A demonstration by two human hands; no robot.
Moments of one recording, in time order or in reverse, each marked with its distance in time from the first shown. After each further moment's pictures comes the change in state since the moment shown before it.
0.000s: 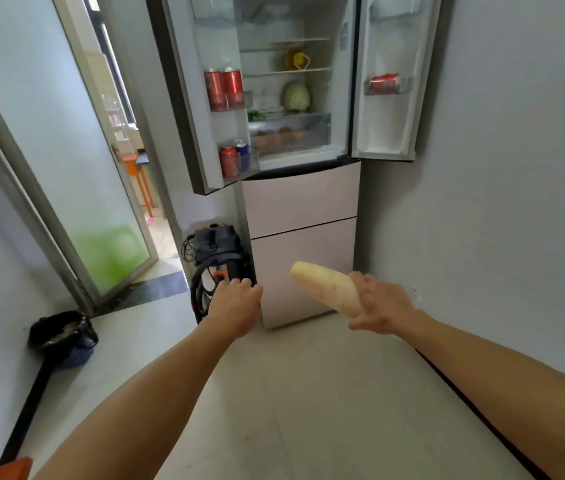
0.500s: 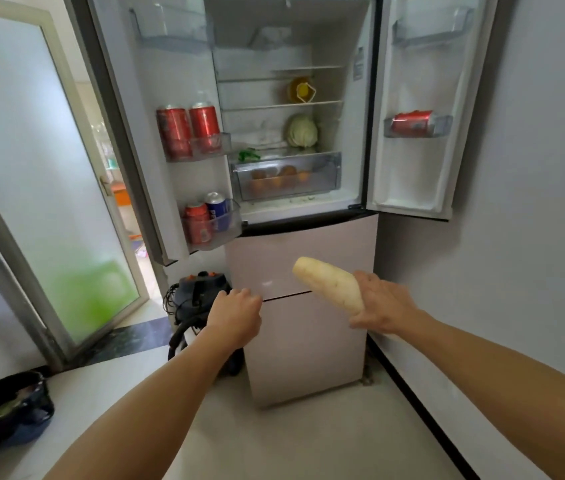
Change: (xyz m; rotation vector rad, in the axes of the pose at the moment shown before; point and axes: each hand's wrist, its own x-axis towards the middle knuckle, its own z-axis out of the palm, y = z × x) left_hand 0.349 -0.022 0.010 0.010 0.009 -0.063; right_hand 0.345 0.142 -0.019 0.001 0.074 -0.004
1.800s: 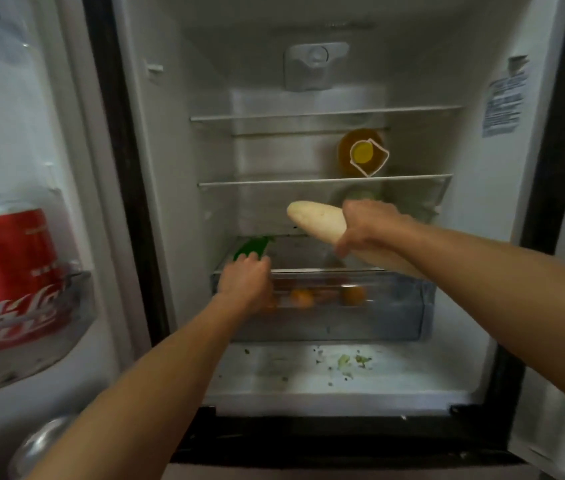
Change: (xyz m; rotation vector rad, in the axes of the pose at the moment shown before) left_hand 0.642 -0.156 -0.021 -0.028 0.242 -0.337; right_hand 0.716 0.069 -0.132 0.014 0.143 -0.197
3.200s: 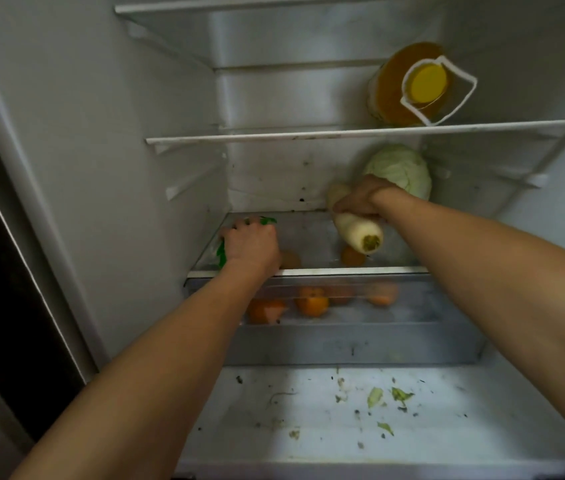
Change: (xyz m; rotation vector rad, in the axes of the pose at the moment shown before) left_hand 0.156 -0.021 0.095 0.090 -0.110 -0.168; right_hand 0.208 0.016 0.113 0.364 -0.139 0.230
